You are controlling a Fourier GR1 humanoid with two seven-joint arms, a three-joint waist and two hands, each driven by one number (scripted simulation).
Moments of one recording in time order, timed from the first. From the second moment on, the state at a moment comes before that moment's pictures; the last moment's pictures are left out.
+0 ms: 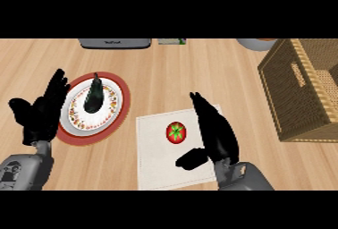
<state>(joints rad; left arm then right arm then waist) -0.21 0.31 0.01 -1.43 0.10 0.18 0.12 -0.29 -0.04 0.50 -1.64 0.69 0.01 0.78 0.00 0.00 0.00</state>
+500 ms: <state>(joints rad) -0.20 0.29 0.06 -1.46 0.07 0.14 0.15 -0.25 -0.01 0.51 -1.57 0.74 -0.06 0.68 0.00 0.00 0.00</state>
